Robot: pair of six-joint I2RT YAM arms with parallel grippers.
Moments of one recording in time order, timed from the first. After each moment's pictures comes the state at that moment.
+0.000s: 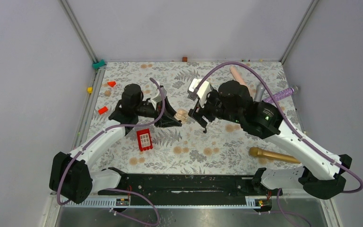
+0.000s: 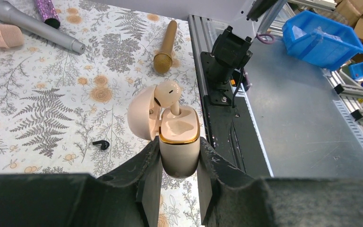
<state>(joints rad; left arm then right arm) -0.42 1.22 0.84 0.16 1.27 -0.05 0.97 1.22 1.51 -0.73 0.01 -0.30</state>
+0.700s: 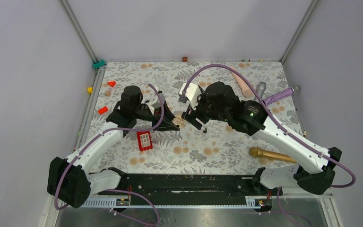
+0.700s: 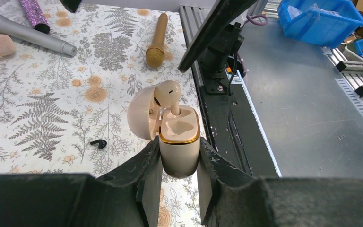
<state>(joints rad) -0.42 1.16 0.84 0.01 1.31 0.13 0.97 1.29 1.47 -0.72 -0.01 -0.30</state>
